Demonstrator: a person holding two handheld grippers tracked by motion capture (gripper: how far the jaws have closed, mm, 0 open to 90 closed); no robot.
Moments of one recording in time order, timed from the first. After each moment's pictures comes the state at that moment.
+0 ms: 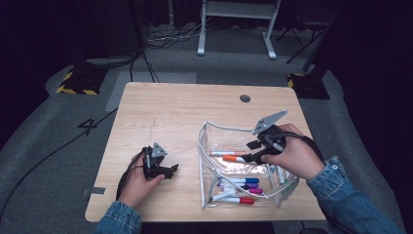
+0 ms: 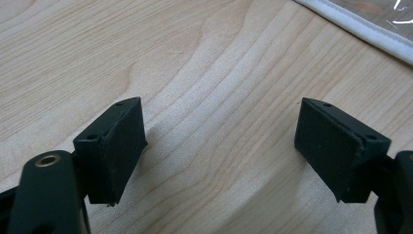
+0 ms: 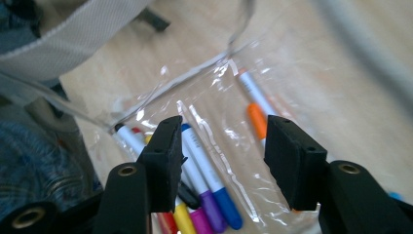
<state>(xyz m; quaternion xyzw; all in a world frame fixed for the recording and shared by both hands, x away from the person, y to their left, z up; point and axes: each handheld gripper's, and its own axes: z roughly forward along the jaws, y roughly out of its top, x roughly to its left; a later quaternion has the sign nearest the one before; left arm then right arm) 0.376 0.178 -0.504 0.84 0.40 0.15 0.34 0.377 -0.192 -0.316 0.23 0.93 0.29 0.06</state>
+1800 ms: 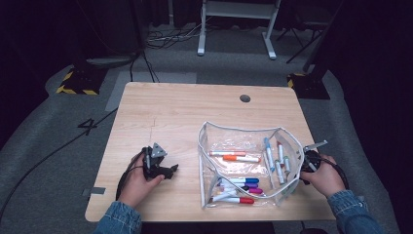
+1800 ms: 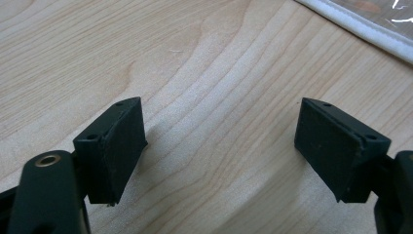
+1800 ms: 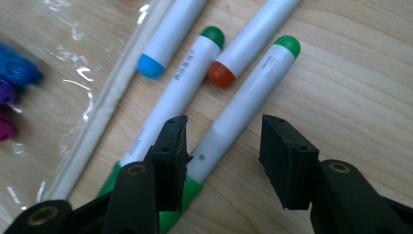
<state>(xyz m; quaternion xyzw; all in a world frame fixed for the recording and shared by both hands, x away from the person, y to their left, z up) 0.376 0.178 -0.505 0.84 0.40 0.15 0.34 0.387 -0.351 -0.462 0.47 0.86 0.21 0.06</state>
